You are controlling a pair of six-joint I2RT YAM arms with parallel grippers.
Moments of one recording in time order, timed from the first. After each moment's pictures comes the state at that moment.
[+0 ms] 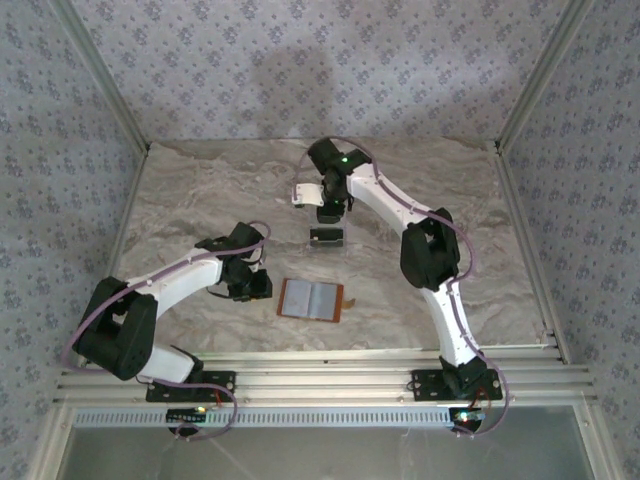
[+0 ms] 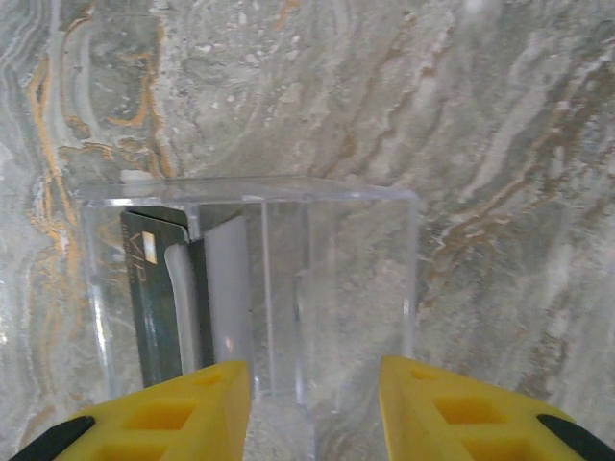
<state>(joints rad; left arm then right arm) -0.50 1.43 0.79 -0.71 0.24 -0.54 0.59 2.26 2.12 -1.07 -0.05 -1.00</state>
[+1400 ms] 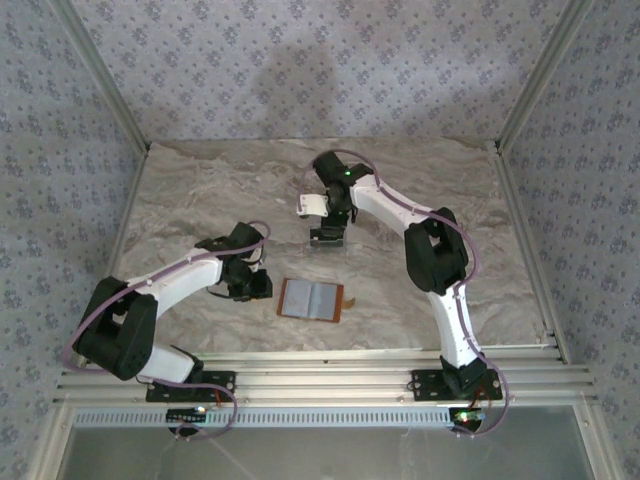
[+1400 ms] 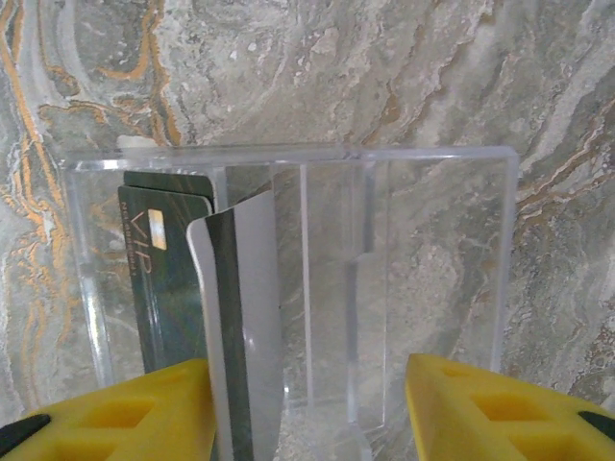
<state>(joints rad) -0.50 1.43 0.79 -0.71 0.24 -0.54 0.59 2.19 1.88 -0.90 -0.04 -0.99</state>
